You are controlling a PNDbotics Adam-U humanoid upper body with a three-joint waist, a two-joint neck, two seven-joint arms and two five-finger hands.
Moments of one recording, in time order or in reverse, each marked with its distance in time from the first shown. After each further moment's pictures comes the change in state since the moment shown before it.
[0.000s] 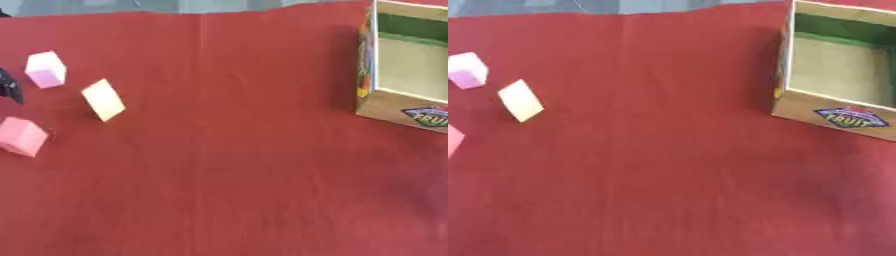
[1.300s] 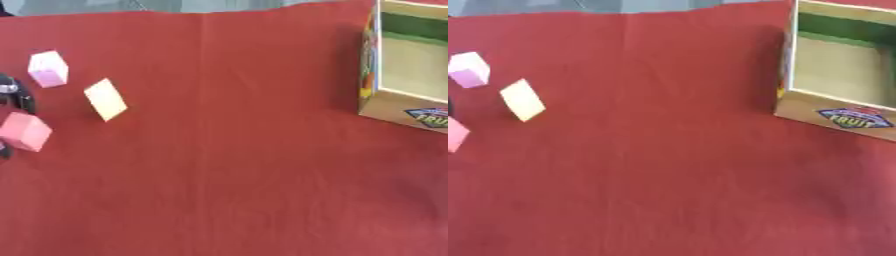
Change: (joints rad) left arm -0.018 -0.038 -0.013 0.058 -0.052 -0.020 -0.031; right arm 0.000 0.018 0.005 0.000 0.015 0.023 -0.002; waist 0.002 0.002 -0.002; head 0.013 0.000
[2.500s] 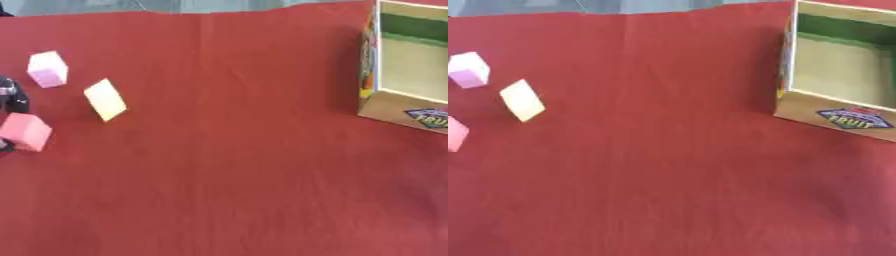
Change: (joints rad) left arm 0.000 -0.001 0.000 0.019 -0.004 -0.013 0.022; right arm 0.001 0.005 0.000 0.000 -0.002 0.002 0.003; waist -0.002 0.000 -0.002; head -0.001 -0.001
